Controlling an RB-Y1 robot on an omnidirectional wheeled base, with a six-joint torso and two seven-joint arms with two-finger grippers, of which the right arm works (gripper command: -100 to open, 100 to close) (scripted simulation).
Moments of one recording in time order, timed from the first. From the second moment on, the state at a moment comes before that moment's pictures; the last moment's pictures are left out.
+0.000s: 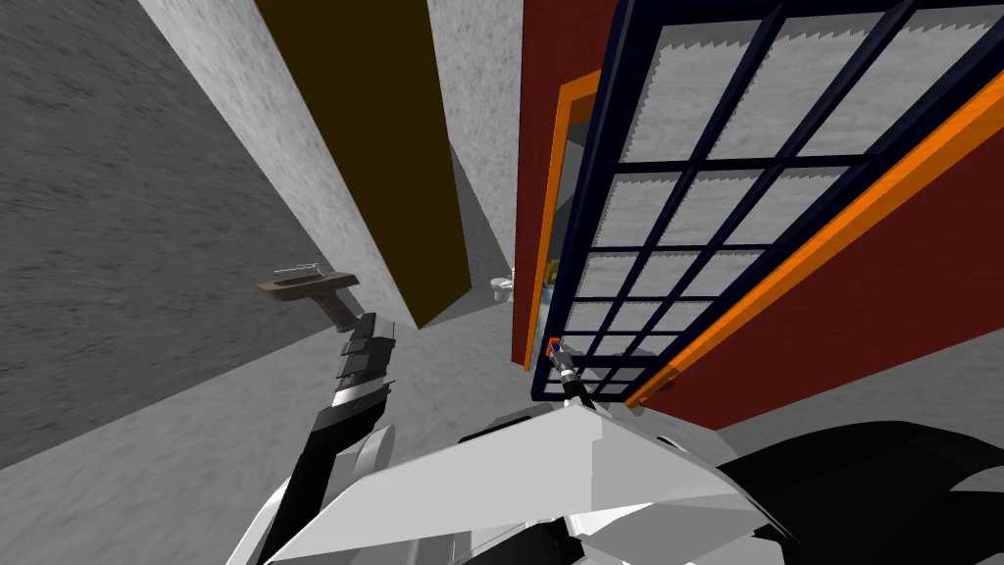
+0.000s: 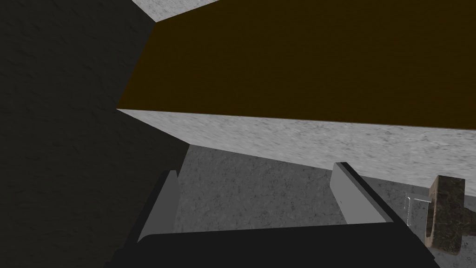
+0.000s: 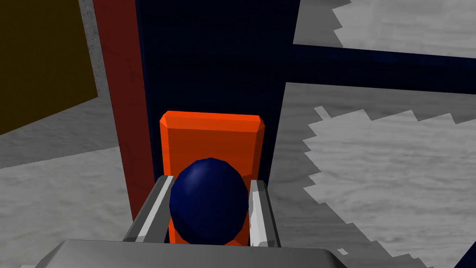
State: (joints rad) arm -0.02 -0.29 0.10 -0.63 -0.44 -0.88 -1.57
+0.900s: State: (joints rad) arm 0.03 -0.37 0.21 -0.65 -0.38 -0.94 -1.71
